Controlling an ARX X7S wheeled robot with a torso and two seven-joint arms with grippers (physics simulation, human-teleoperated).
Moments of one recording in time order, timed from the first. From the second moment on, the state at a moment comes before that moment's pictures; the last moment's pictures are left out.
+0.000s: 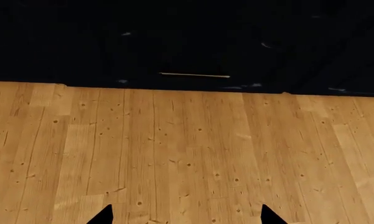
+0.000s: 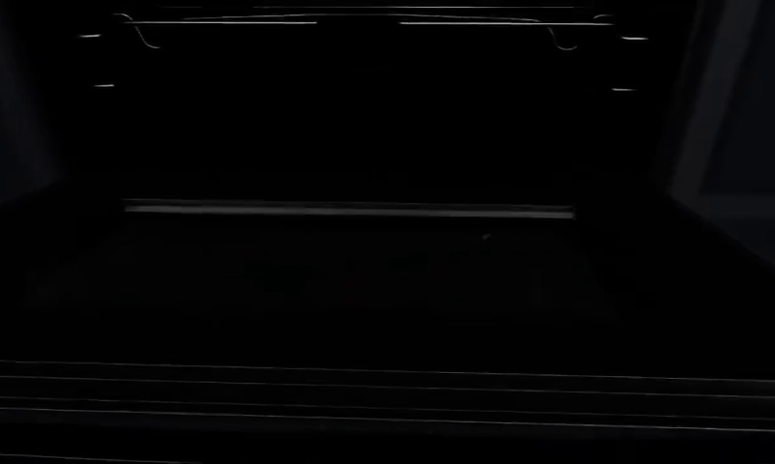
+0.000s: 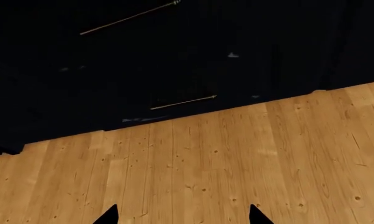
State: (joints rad) left arm -0.36 -0.23 0.31 -0.43 -0.57 -0.61 -0.09; right arm 0.39 0.20 -0.23 0.48 0.66 0.52 0.09
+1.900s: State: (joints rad) left arm -0.46 -0.34 0.20 0.23 -0.83 -0.96 -0.34; right arm 0.48 0.36 -0.25 -0.18 0.73 0.81 0.40
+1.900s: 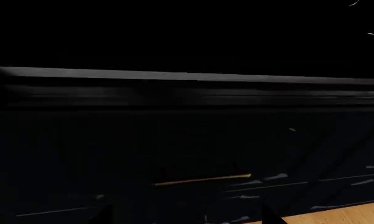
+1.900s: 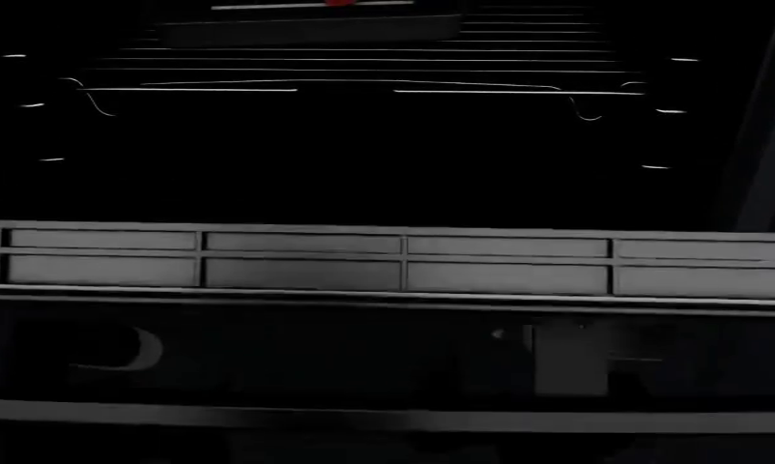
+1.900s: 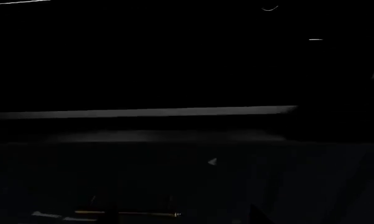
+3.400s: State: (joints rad) left arm -1.41 -0.01 1.17 -1.19 -1.17 0.06 -0.09; right arm 1.40 0.16 -0.48 1.16 0.26 0.09 -0.01
